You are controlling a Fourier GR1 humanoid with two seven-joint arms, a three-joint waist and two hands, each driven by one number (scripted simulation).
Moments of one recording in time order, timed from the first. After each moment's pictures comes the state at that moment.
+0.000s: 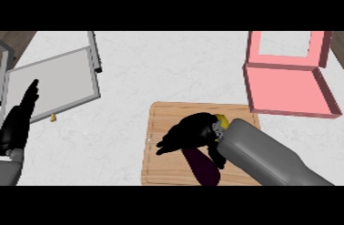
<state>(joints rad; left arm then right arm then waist) -0.13 0.51 -0.02 -1.27 -0.03 0.25 0.05 -0.73 -0.28 0.87 -1.19 0.68 0.67 -0.46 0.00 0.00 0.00</state>
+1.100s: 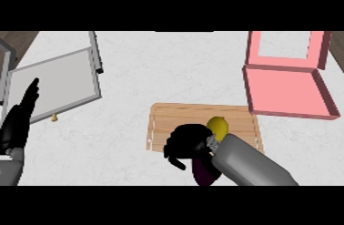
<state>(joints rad) -0.13 0.46 0.04 -1.29 -0.11 0.20 0.06 -0.61 -0.20 0.85 -1.17 0.93 0.48 -0.47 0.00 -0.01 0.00</state>
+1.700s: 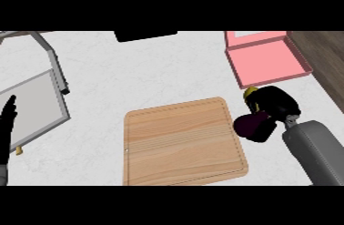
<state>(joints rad) -0.03 0.47 0.13 -1.26 -0.10 0.24 0.07 -0.45 -0.45 0.32 -1.09 0.91 0.25 -0.04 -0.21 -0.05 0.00</state>
